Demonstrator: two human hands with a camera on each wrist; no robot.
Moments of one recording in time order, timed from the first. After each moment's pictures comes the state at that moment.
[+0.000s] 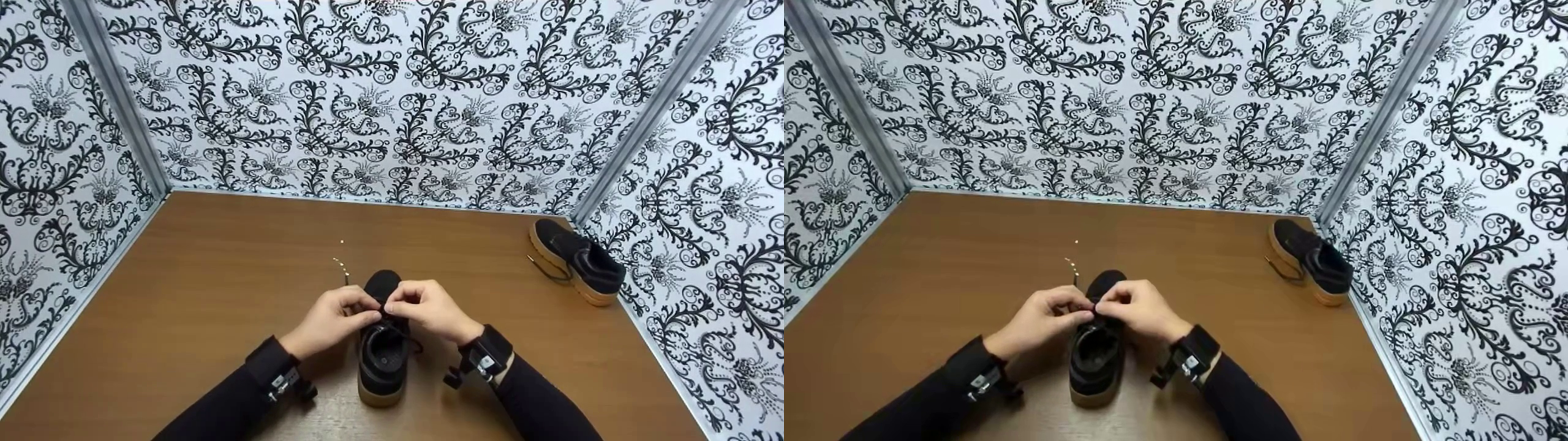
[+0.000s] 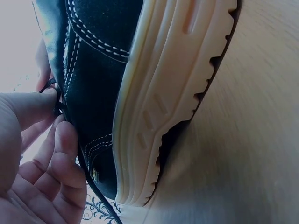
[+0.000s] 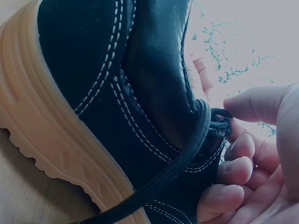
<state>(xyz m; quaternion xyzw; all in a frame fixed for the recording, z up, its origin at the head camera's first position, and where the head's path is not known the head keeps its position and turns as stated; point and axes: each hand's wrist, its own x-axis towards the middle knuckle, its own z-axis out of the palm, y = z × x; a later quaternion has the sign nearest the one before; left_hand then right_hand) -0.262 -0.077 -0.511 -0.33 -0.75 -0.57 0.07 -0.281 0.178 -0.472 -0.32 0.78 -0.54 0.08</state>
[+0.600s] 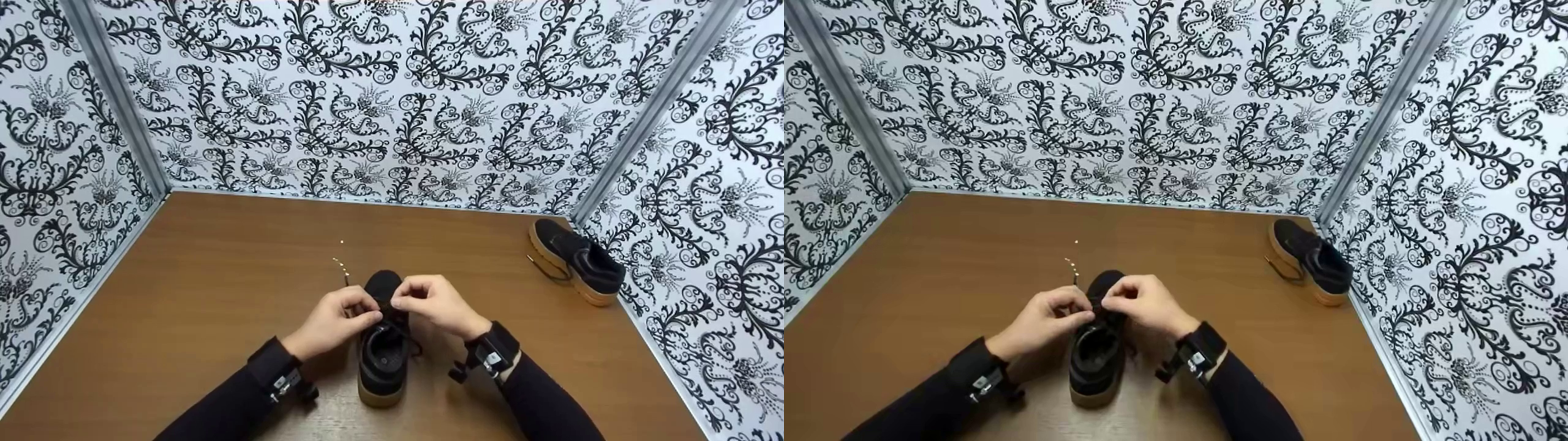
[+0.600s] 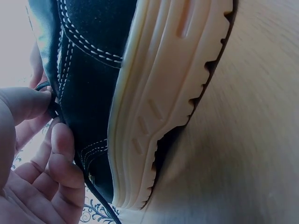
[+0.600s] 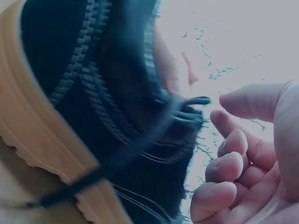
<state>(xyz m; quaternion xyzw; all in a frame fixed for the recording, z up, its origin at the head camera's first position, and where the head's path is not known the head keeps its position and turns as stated) -0.261 -0.074 -0.509 -0.33 -0.76 -0.56 0.07 -0.285 0.190 -0.463 -0.32 0.78 -0.54 0.08</state>
